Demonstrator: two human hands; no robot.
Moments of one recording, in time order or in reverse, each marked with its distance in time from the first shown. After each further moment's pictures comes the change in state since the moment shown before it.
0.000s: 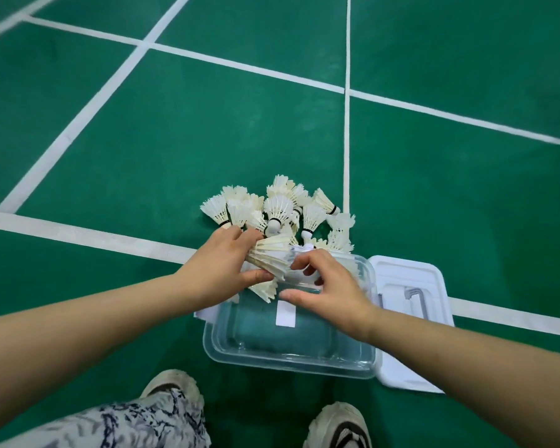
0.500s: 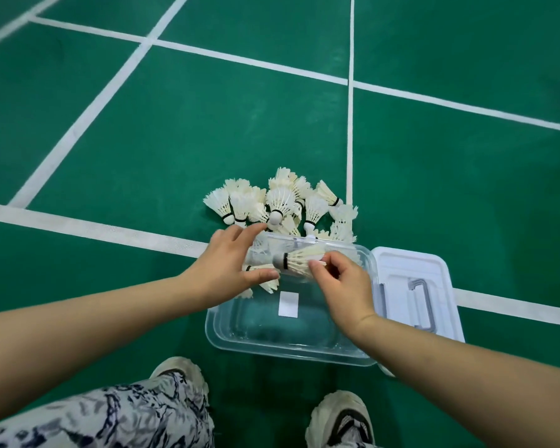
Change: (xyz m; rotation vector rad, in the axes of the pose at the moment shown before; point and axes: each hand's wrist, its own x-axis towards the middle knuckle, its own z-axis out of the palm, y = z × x) left_hand -0.012 0.005 0.012 -0.132 -0.020 -0.078; right_hand -0.011 0.016 0.015 0.267 0.359 0.206
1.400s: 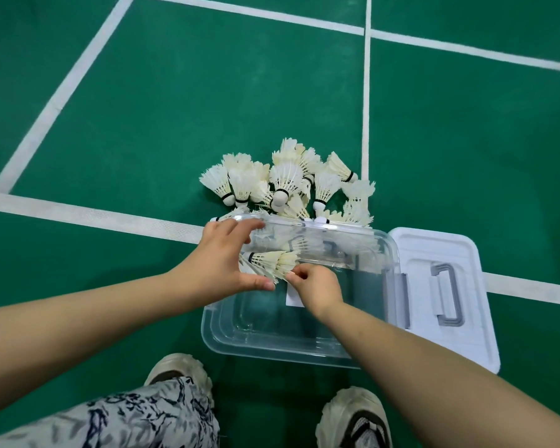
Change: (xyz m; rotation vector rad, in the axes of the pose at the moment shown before) left_hand 0.015 -0.018 0.012 0.021 -0.104 -0.045; right_hand 0.053 0.080 0.075 -0.286 -0.282 0.270
